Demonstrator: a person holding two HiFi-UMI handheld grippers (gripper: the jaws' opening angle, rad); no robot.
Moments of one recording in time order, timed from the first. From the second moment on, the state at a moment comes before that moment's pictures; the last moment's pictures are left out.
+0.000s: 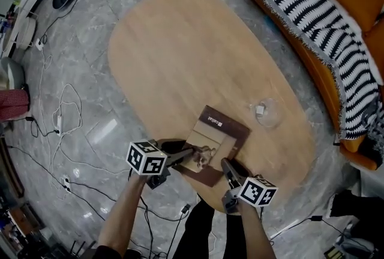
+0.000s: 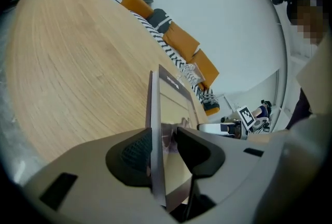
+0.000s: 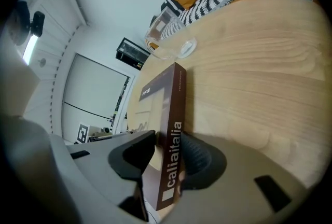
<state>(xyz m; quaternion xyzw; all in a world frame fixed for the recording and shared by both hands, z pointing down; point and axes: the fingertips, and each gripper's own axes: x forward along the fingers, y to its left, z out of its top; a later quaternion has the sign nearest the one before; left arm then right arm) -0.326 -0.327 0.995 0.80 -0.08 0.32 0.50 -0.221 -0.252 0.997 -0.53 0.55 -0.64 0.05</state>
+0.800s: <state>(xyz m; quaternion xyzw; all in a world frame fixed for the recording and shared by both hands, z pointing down) -0.331 -0.322 0.940 0.81 -0.13 0.29 0.50 -0.212 -0.259 0.945 -0.50 0.59 -0.64 0.04</state>
